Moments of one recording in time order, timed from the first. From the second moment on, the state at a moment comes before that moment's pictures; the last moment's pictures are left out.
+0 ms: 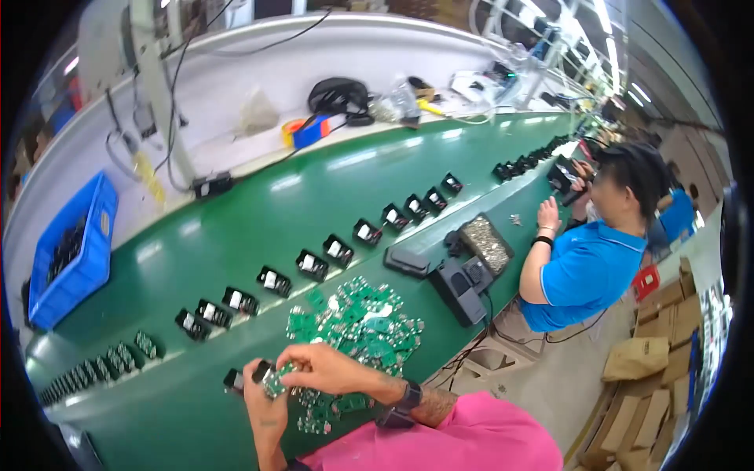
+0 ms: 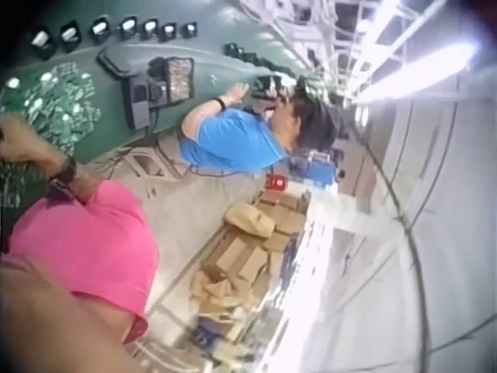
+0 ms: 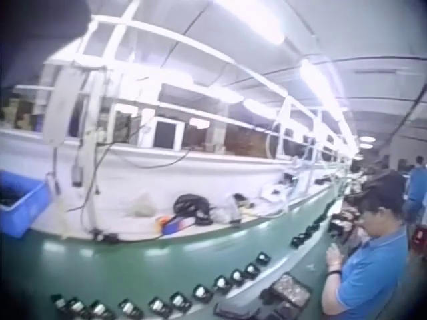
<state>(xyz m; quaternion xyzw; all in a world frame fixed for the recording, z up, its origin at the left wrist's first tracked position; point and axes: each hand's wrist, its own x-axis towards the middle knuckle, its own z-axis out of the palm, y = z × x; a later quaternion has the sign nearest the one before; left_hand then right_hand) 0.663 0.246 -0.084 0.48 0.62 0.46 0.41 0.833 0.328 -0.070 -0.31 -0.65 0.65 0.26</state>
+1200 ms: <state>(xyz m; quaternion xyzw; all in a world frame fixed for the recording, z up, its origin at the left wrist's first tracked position) 0.773 0.233 -0.069 0.36 0.52 0.51 0.58 0.919 0.316 -0.100 -0.23 -0.72 0.49 0.43</state>
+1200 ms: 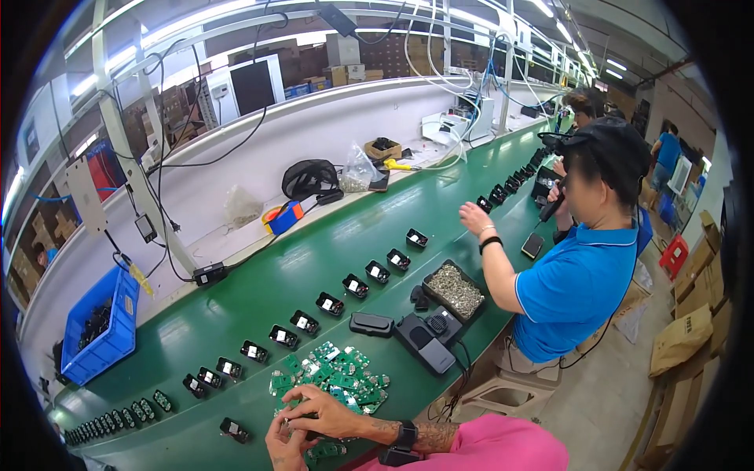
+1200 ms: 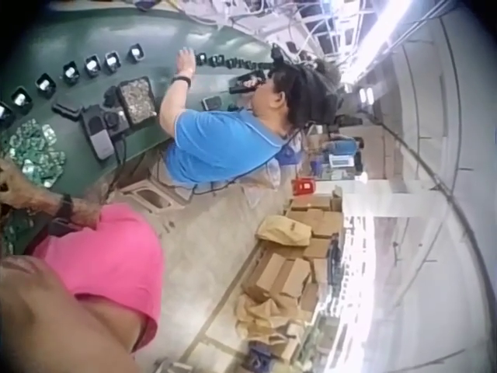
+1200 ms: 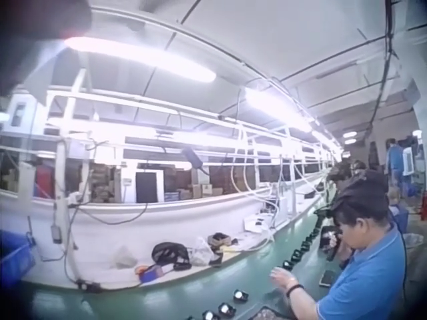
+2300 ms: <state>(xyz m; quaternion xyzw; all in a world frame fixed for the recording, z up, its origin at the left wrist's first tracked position) 0.667 0.141 -0.056 0.31 0.56 0.69 0.35 0.796 0.261 -0.016 -0.21 -0.90 0.35 0.16</state>
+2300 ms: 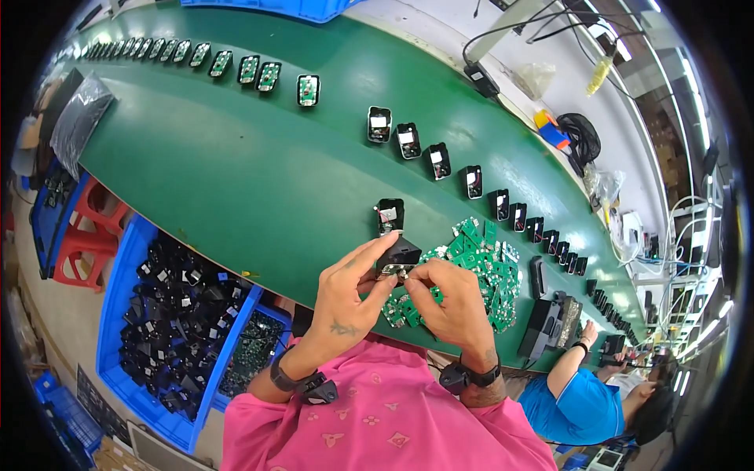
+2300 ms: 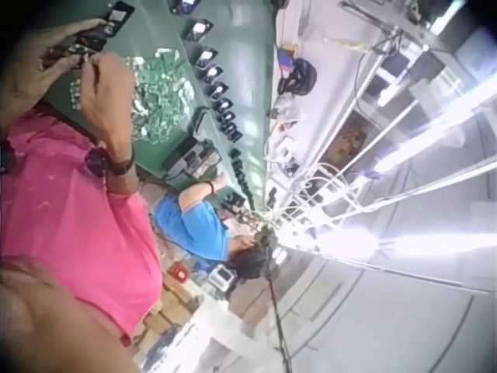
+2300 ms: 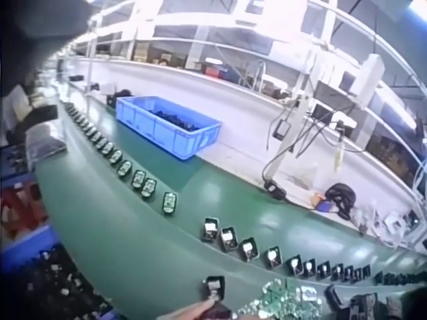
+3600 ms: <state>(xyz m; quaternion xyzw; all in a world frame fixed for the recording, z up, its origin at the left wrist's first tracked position) 0.684 0.214 -0.101 0.35 0.59 0.68 0.25 0.791 0.317 -0.061 -0.34 -0.79 0.47 0.18</state>
